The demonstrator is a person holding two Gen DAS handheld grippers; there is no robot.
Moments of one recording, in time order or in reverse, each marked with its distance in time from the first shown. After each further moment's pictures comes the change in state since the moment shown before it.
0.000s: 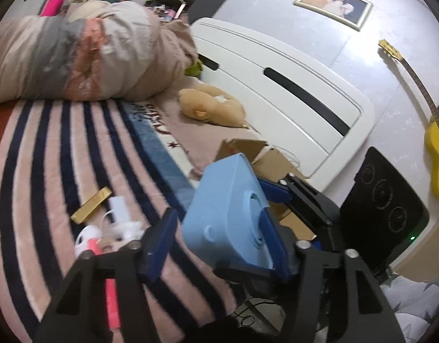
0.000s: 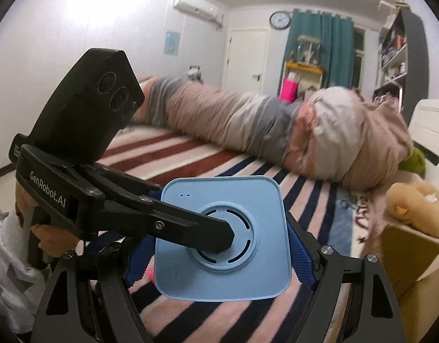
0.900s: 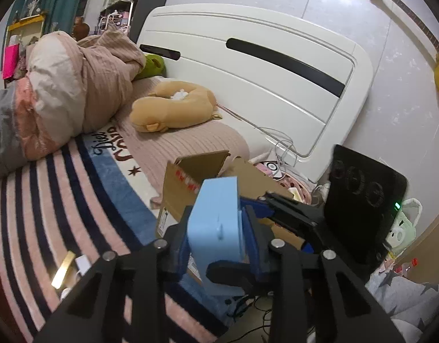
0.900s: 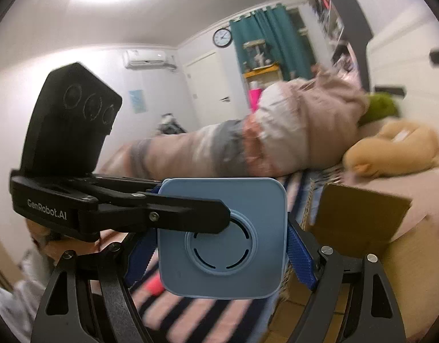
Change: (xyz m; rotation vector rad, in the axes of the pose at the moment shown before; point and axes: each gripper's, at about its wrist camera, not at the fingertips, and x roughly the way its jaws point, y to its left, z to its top) left arm 0.086 -0.140 0.065 0.248 0.139 0.124; right arm -0.093 -0.144 -0.040 0.410 -0.149 0.100
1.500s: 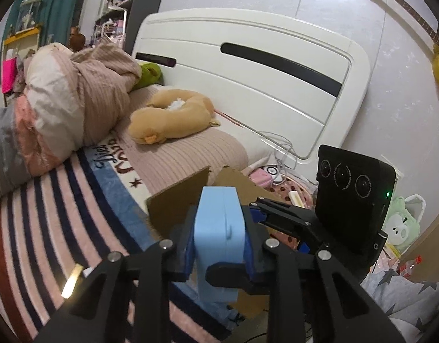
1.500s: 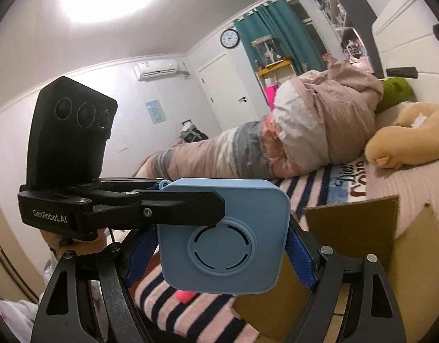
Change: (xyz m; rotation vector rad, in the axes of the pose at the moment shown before) left arm 0.007 -0.015 0.019 0.044 -0.004 0.002; right arm -0.010 -0.011 0.004 0.067 -0.006 0.091
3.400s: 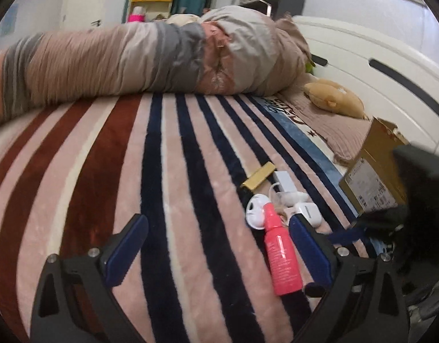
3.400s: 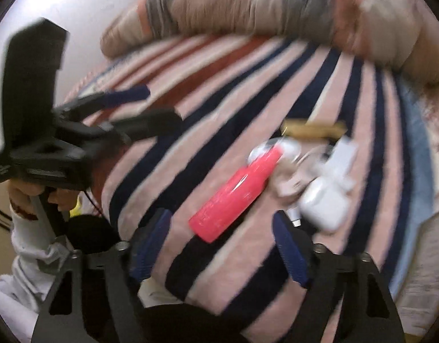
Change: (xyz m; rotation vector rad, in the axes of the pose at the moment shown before) left arm -0.095 0.230 -0.237 -0.368 -0.073 0.516; right arm 0.248 0.085 -0.172 -0.172 0.791 -0.093
